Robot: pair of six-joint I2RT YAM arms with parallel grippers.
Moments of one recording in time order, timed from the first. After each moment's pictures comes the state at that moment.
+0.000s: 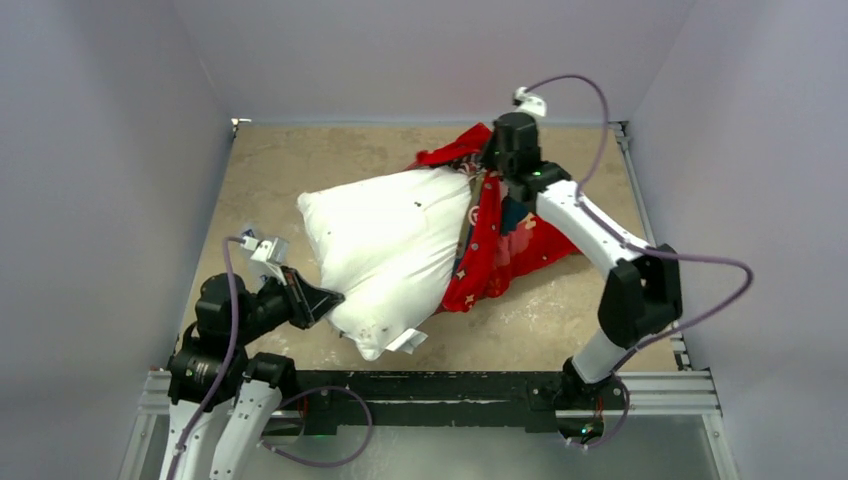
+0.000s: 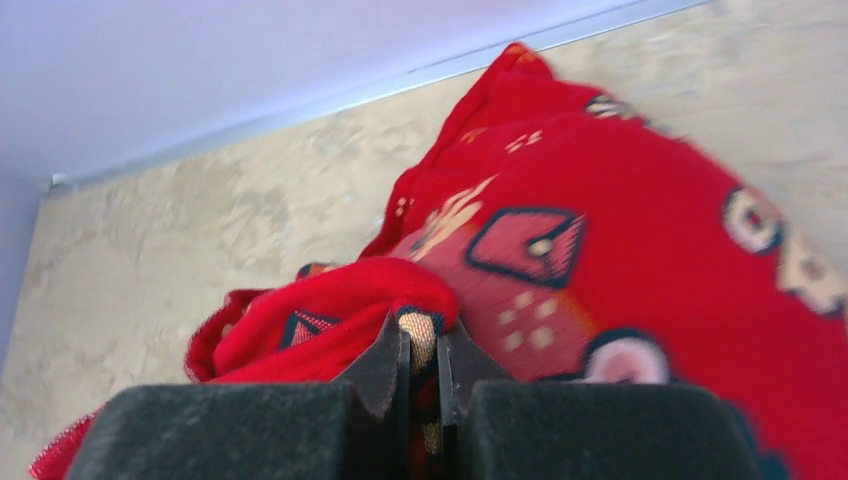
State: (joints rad) left arm -0.19 0.32 0.71 -0.78 0.58 -0.50; right arm 0.47 1.69 1.43 -0.15 0.36 0.51
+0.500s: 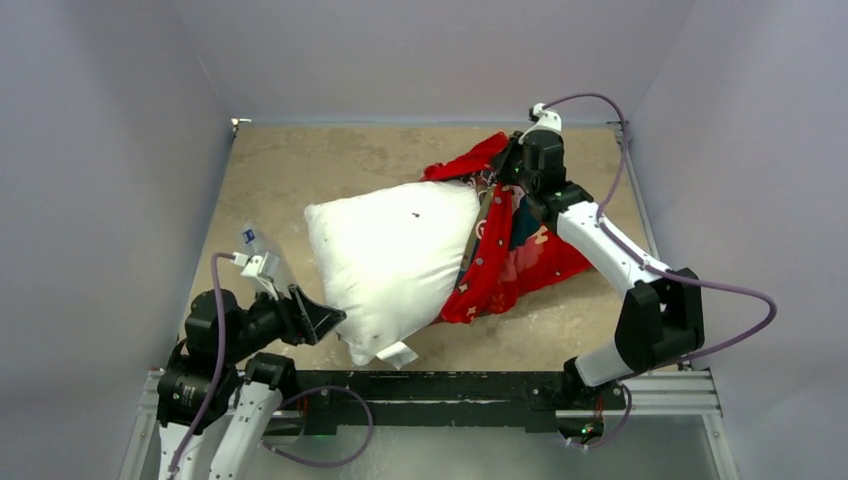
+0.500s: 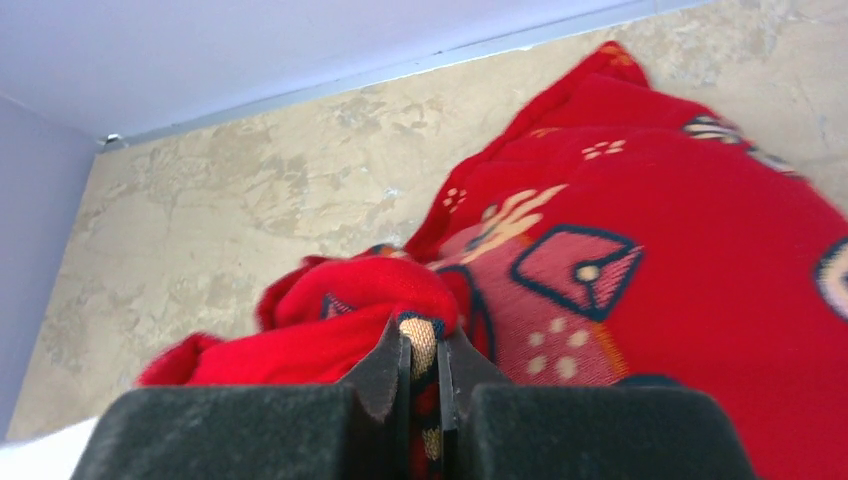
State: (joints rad) left arm -0.19 0.21 0.76 -0.97 0.52 -0.53; right arm 0.33 1.49 1.18 -0.05 0.14 0.50
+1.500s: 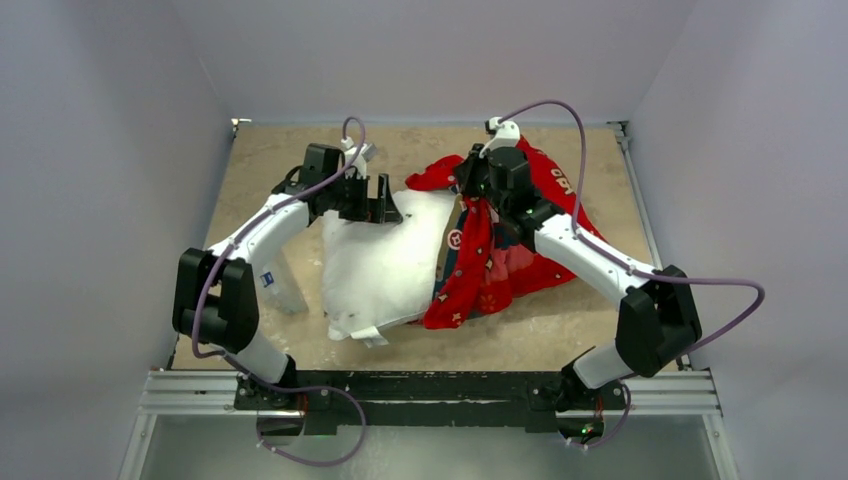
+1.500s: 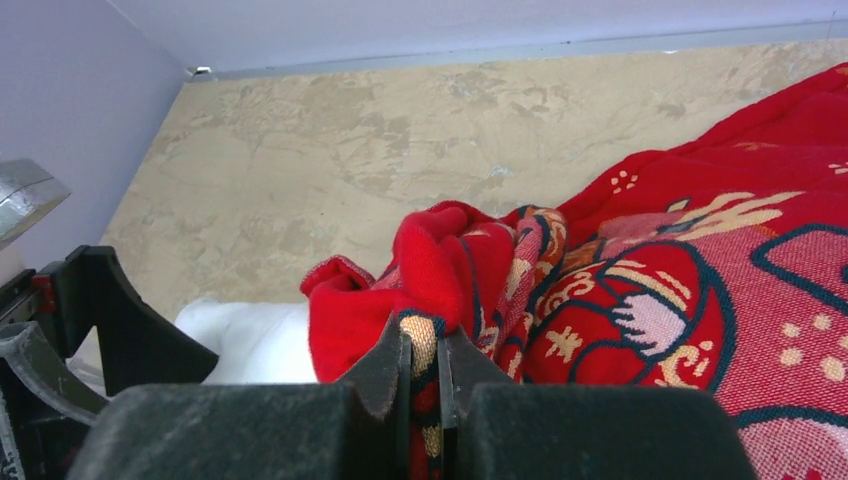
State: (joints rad) left arm -0.28 1.58 1.18 -0.41 0.52 -0.22; right arm 0.56 1.49 1.13 0.10 0.19 0.42
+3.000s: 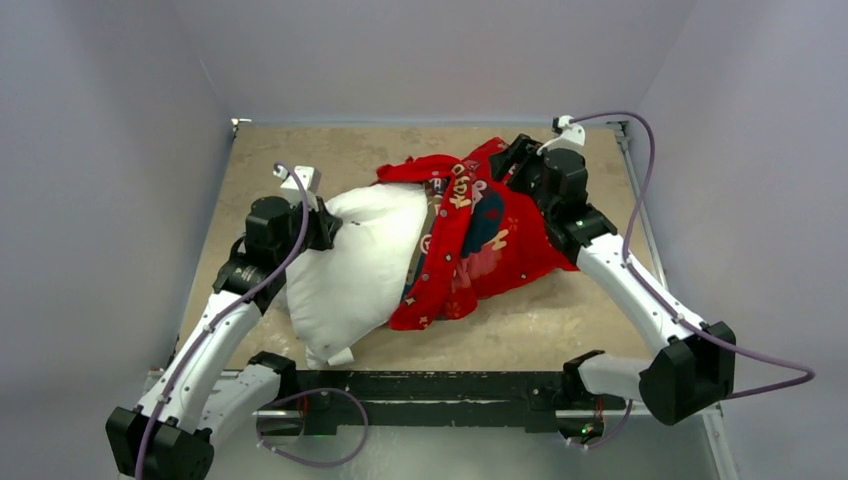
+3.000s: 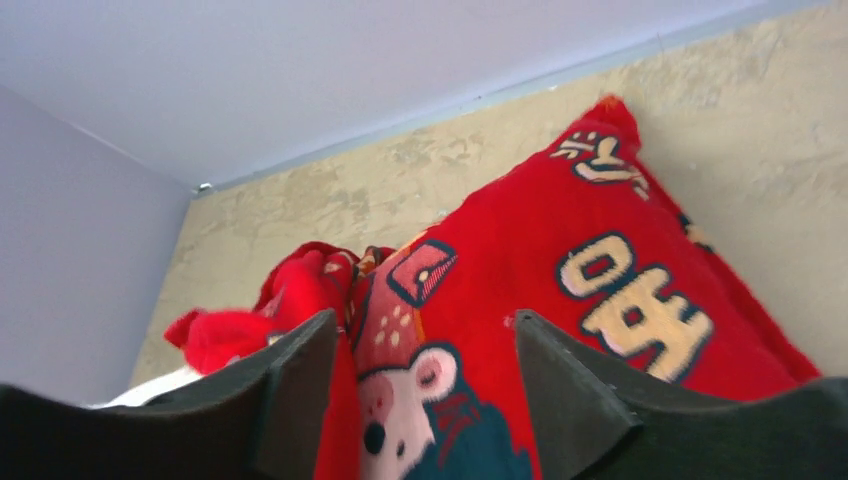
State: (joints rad) left arm -0.30 0.86 0.79 -0.28 0.11 -0.23; right arm 0.39 1.25 1.04 -0.01 0.18 0.58
